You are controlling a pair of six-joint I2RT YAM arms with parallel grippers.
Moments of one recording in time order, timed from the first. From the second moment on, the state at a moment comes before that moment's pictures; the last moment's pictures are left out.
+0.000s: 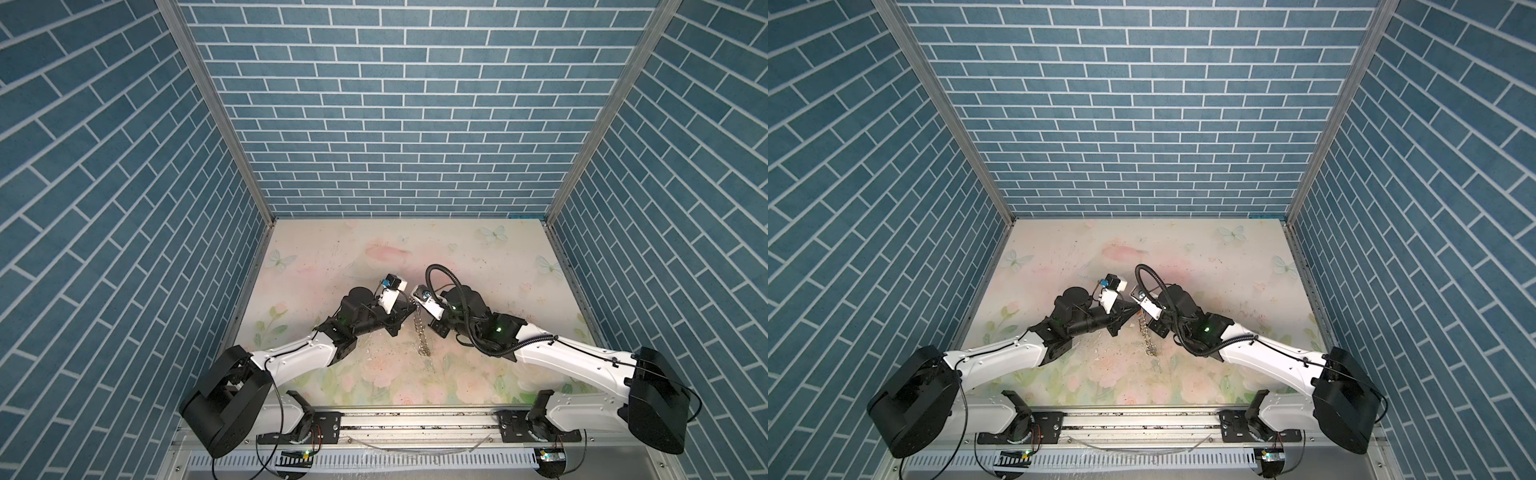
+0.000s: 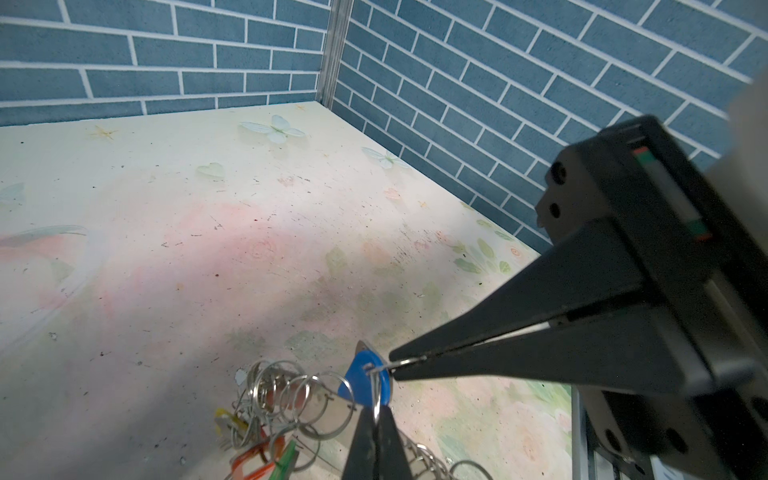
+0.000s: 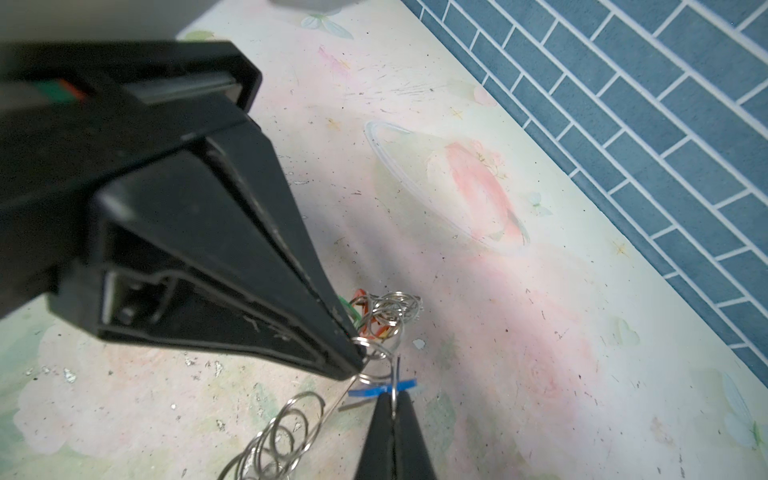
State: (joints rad) left arm -0.68 1.31 0.52 0.48 0.43 -0.23; right arm 0.97 1.26 0.78 -0.09 0.10 -0.27
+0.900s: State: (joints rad) left arm -0.67 1.31 0.51 0.50 0.43 -0.26; right arm 0.97 1.26 0.76 -0.09 0.09 -0.27
